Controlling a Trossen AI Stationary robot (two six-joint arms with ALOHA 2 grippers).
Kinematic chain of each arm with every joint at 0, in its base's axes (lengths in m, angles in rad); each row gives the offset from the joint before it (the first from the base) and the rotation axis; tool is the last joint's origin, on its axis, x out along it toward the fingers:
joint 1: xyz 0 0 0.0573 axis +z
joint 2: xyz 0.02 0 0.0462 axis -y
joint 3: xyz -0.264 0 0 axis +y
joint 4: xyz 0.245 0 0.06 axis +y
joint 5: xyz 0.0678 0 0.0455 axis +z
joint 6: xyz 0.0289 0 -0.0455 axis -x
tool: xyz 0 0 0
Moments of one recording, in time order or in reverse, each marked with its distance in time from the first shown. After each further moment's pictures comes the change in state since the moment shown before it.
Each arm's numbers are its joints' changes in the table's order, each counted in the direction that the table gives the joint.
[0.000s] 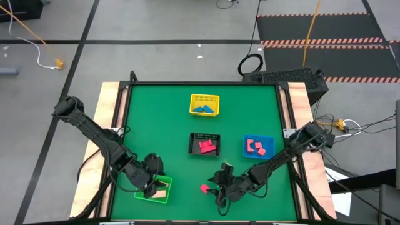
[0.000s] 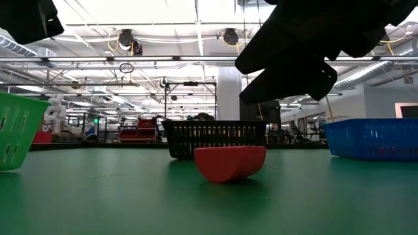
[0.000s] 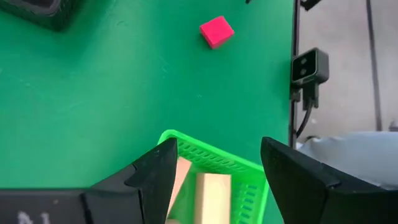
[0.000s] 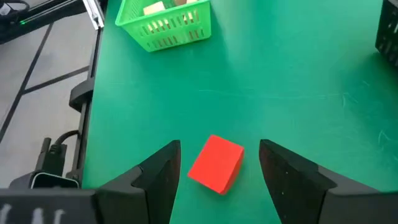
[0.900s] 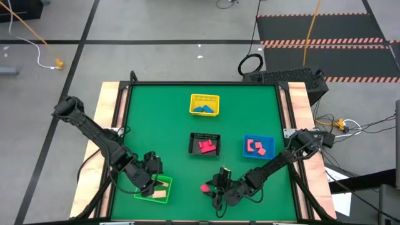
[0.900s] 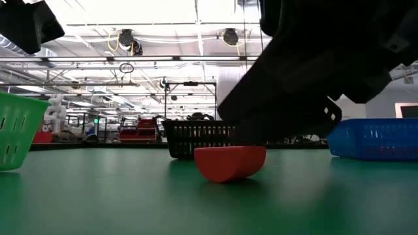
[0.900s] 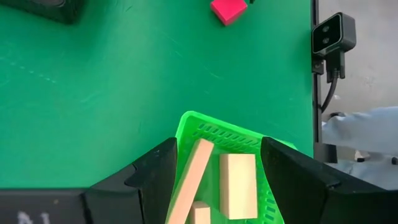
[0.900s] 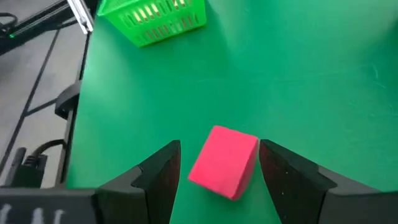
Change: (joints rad) left arm 0.000 0.000 0.000 0.081 -0.018 -0.086; right arm 0.026 -0.135 0.000 -0.168 -0.057 -0.082
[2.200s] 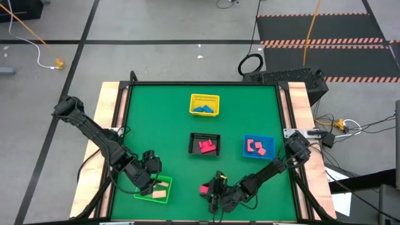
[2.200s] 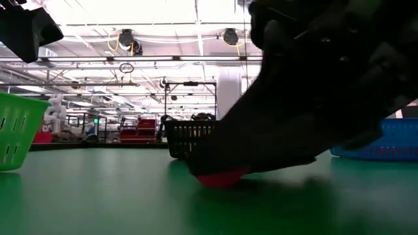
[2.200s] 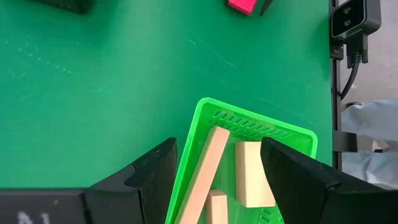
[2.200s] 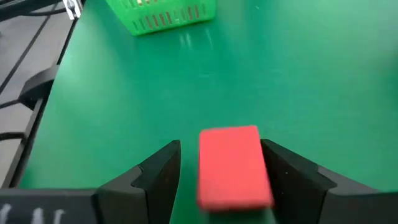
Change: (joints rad) left arm 0.000 0.000 0.000 0.058 0.002 -0.015; right arm 0.020 -0.156 -0.085 -0.066 -0.095 0.093
